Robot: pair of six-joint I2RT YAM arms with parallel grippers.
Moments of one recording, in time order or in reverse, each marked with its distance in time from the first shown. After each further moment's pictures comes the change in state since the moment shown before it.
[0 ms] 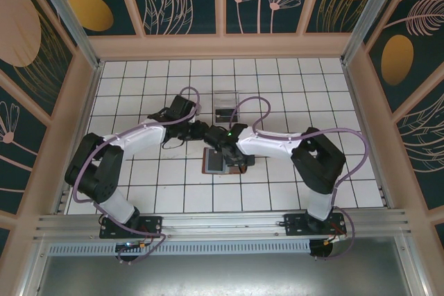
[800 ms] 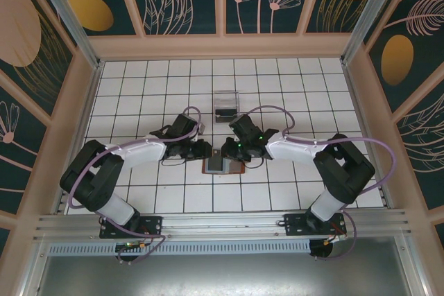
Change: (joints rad) left arm -0.083 -0.064 -0.203 0.114 0.127 -0.140; right arm -0.190 -0.203 -0.359 0.734 -0.561 -0.023
